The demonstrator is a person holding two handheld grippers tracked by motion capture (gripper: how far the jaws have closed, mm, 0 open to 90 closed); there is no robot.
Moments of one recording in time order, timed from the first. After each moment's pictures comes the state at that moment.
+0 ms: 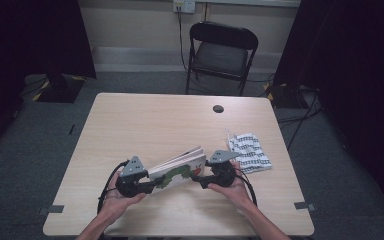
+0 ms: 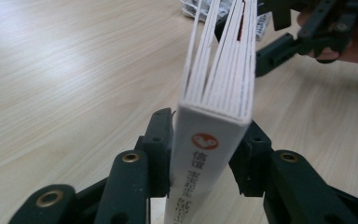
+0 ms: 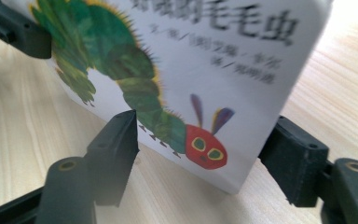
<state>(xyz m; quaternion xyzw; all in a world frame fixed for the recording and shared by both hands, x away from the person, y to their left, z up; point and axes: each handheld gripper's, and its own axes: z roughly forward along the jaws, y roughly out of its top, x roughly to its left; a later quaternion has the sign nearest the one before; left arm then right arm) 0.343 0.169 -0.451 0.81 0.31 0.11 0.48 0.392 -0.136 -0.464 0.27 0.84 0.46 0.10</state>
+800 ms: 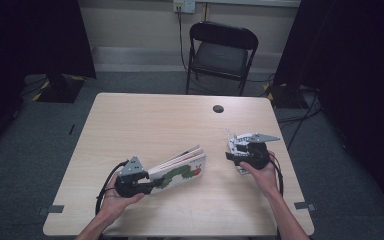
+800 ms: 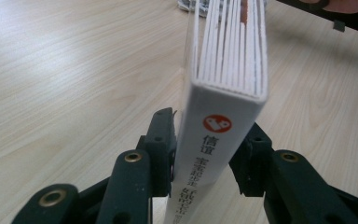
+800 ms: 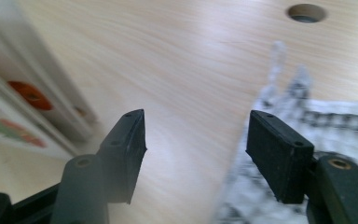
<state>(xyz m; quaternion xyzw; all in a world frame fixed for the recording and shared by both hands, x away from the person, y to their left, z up) 0.345 0.173 -0.454 0.82 0.30 0.10 0.48 0.438 -0.238 -0.447 0.41 0.79 0.43 0.15</state>
